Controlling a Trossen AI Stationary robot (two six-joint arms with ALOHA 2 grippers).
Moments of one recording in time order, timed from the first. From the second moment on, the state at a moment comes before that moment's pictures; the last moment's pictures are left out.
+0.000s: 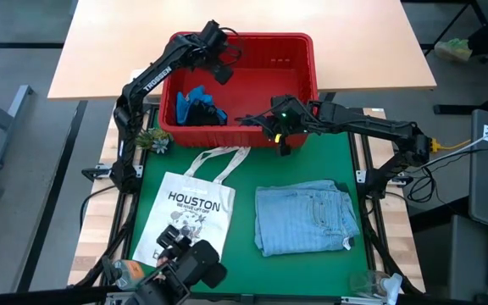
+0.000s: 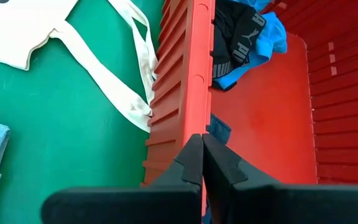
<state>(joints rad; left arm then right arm) 0.78 2.04 2.28 -1.18 -0.38 0.03 -0.27 1.58 1.52 -0.75 0.12 -0.58</state>
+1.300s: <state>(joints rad) 0.84 2.11 2.28 -1.57 -0.19 -0.12 -0.27 1.58 1.52 -0.74 0.12 -0.58</state>
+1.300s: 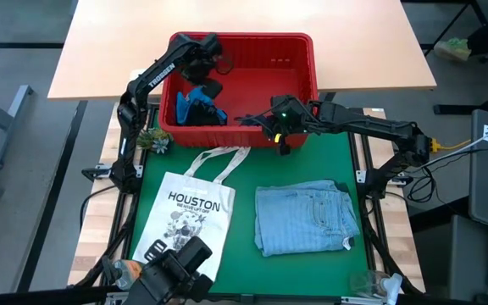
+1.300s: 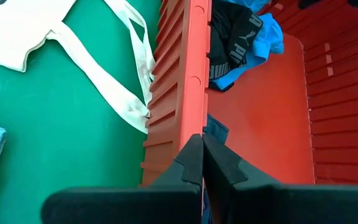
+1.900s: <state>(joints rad) 0.84 2.11 1.92 -1.49 -0.23 -0.09 -0.27 1.58 1.52 -0.73 0.15 -0.58</state>
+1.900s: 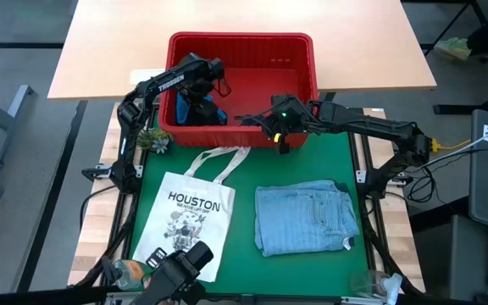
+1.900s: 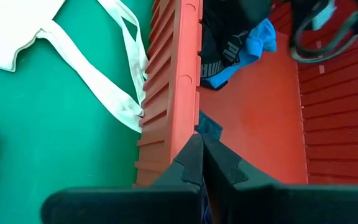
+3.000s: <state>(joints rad) 0.84 2.10 1.89 -1.36 -0.13 -0.10 -0.28 1.57 1.52 -0.73 0.22 -0.58</state>
